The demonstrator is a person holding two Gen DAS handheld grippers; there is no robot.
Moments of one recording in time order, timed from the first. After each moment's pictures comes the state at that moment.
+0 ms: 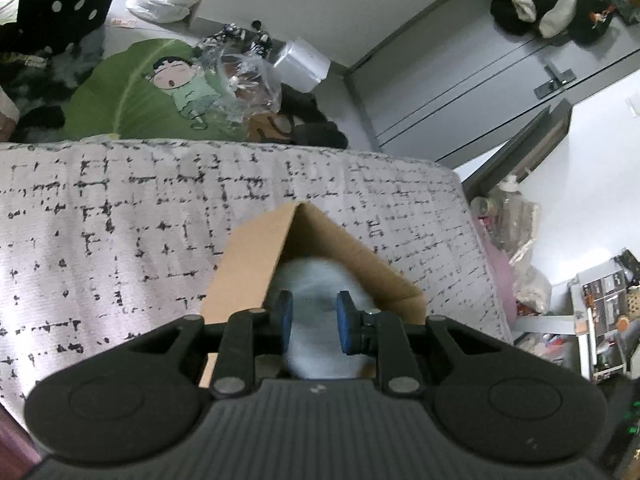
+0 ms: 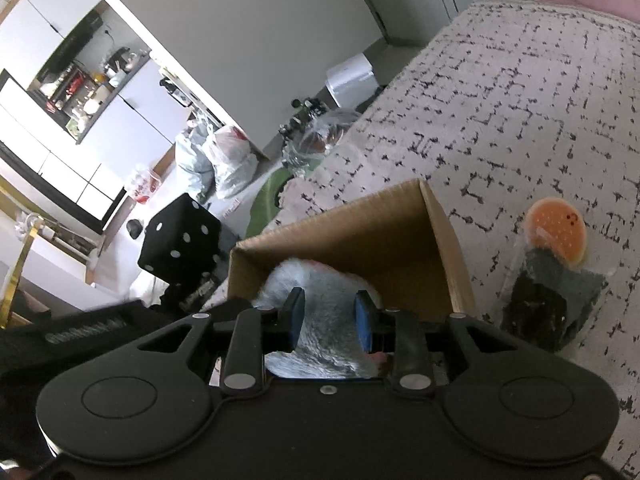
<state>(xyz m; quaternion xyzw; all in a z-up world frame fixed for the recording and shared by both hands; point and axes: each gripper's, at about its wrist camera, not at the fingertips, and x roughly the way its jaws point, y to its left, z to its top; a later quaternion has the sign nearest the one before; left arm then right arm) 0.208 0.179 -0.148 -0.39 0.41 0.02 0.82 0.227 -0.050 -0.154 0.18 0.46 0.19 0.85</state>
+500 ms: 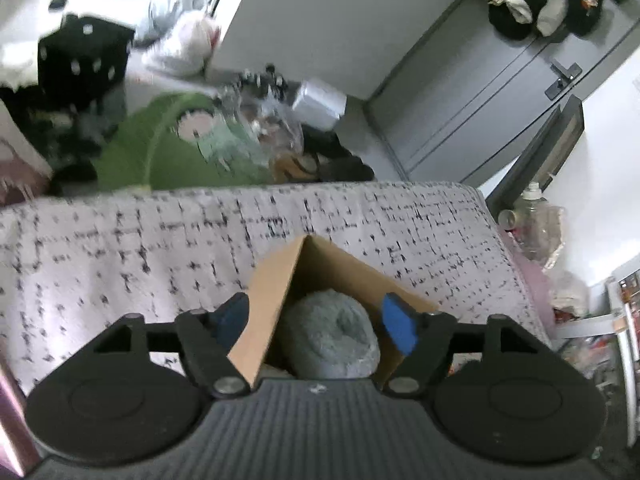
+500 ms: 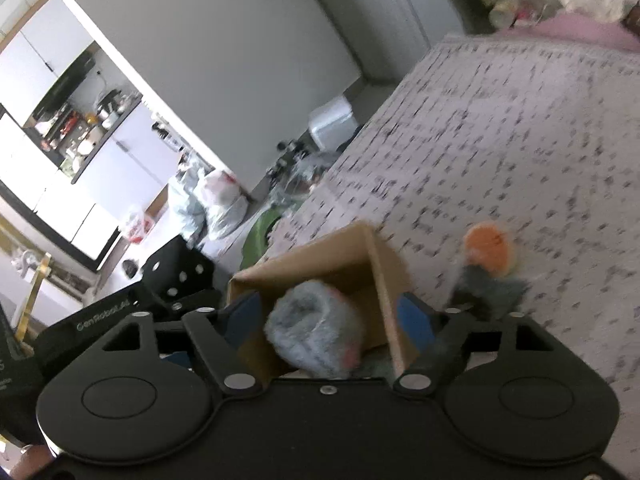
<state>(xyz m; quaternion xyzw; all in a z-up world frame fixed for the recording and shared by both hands) 0.198 0.157 -0.118 -0.31 0.39 0.09 0.86 0.190 -0.107 -0.110 0.20 0.40 0.15 0.88</state>
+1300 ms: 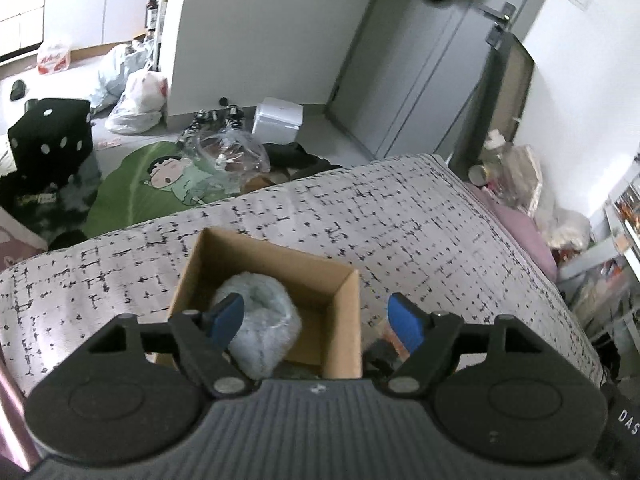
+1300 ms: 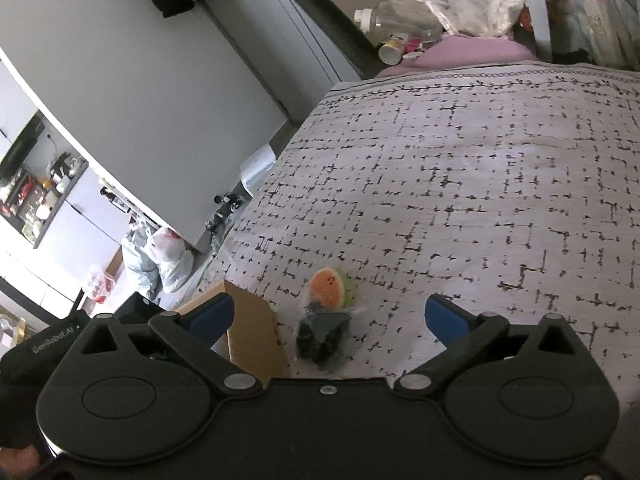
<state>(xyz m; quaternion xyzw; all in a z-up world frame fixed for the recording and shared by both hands) 0.194 0.050 -0.075 -0.19 0.39 0.06 0.90 0.159 -0.244 -0.104 0.25 0.38 0.06 0.89</state>
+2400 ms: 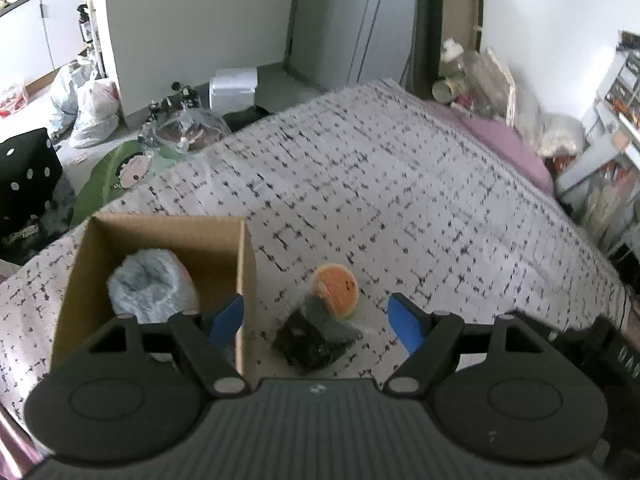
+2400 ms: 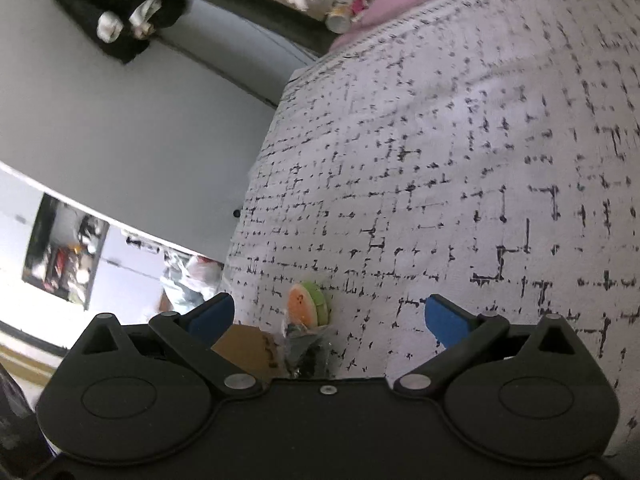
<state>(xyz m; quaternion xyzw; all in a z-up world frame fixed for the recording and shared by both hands) 0.236 -0.061 -0.097 -0.08 0.46 0.02 0.89 0.194 -0.324 -0.168 0.40 0.40 0.08 0.82</state>
